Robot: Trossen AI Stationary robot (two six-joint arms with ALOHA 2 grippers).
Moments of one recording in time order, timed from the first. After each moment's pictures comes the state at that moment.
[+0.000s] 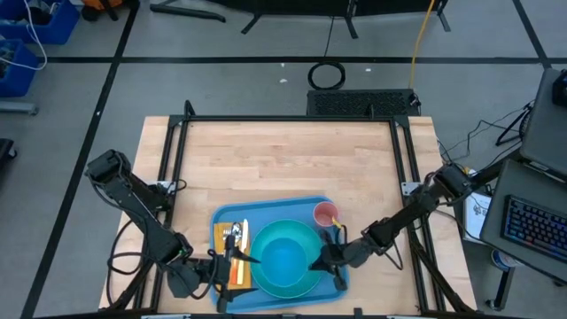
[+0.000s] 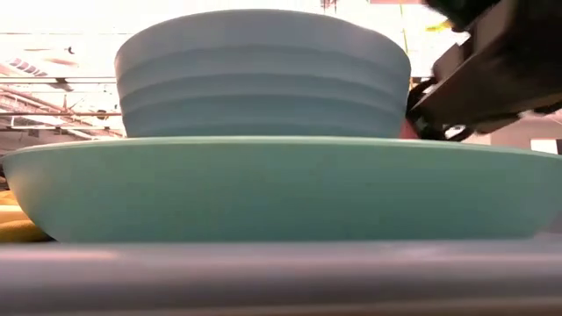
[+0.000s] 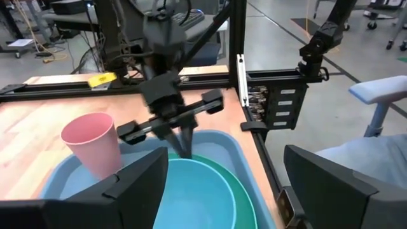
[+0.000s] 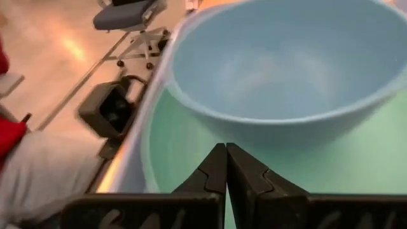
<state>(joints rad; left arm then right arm) -0.86 1.54 1.02 0.18 -0.73 -0.25 0.61 1.76 0.67 0.65 0.21 0.43</state>
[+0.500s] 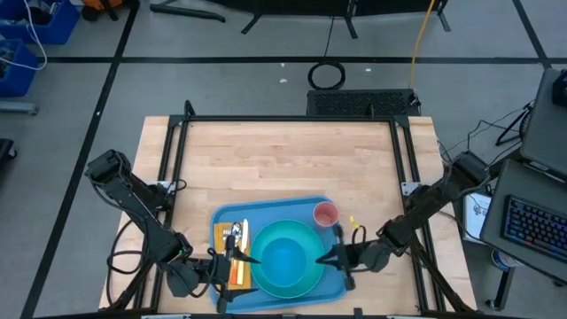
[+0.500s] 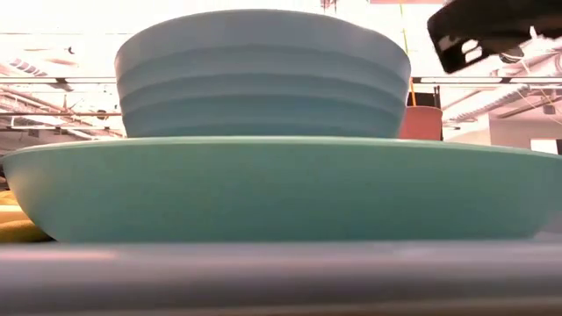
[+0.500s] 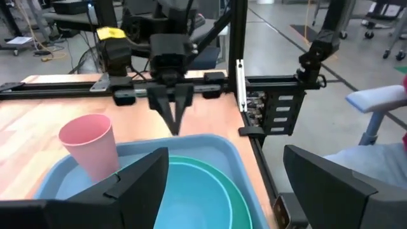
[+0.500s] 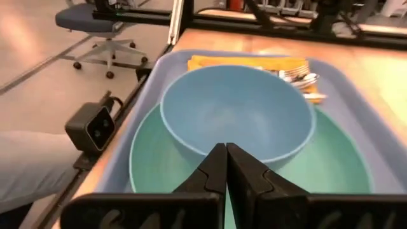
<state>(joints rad) -0.86 1.54 1.02 0.20 -0.73 -0.27 0.72 1.58 0.67 0.49 0.49 0.21</state>
